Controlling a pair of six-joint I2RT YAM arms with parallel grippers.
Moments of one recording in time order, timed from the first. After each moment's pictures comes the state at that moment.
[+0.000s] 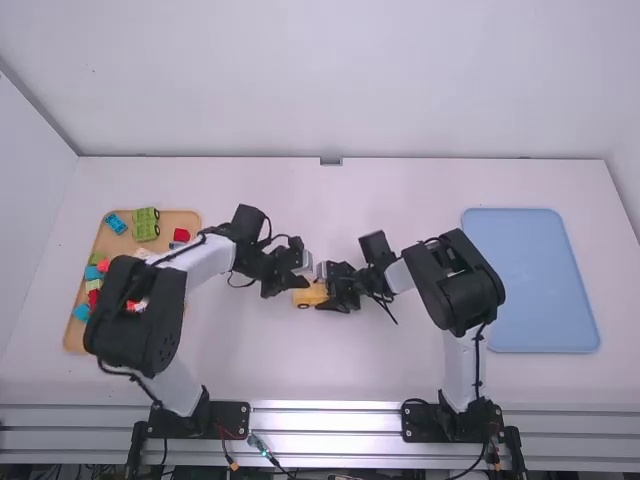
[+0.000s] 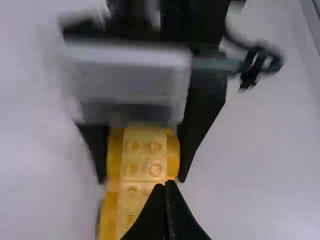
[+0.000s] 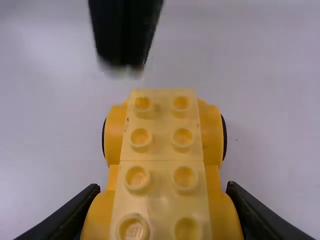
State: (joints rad) left arm -0.21 1.71 0.96 -0.56 0.84 1.13; right arm 0.43 2.11 0.83 0.22 -0.95 -0.94
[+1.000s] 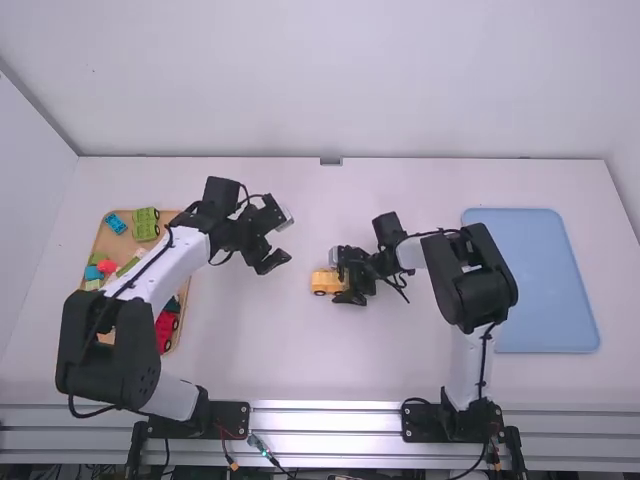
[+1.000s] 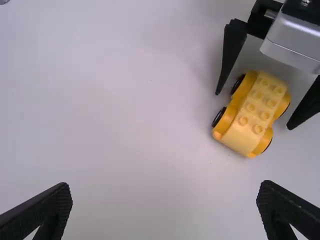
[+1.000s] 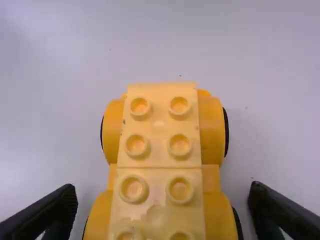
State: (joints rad) left arm -0.12 1.57 1.04 -0.52 0.49 0.74; right arm 0.32 2.10 1.00 -0.23 -0.86 -1.15
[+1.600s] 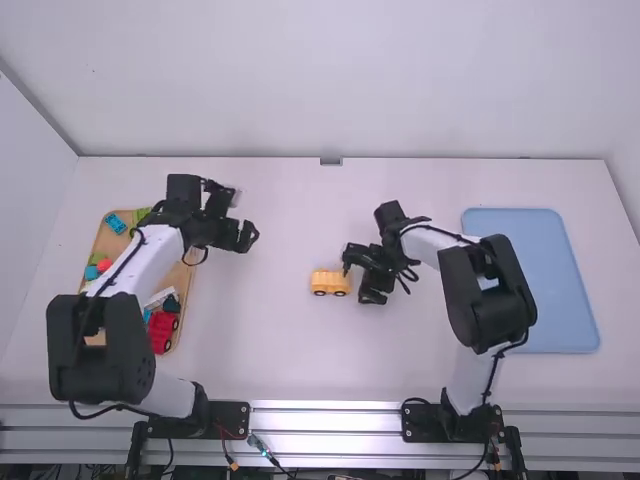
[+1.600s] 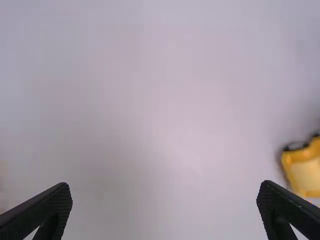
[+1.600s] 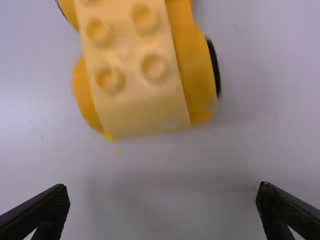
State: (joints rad) left arm 0.09 1.57 1.04 -0.49 0.35 0.17; right arm 0.33 1.94 1.10 -0.66 -0.36 -1.00
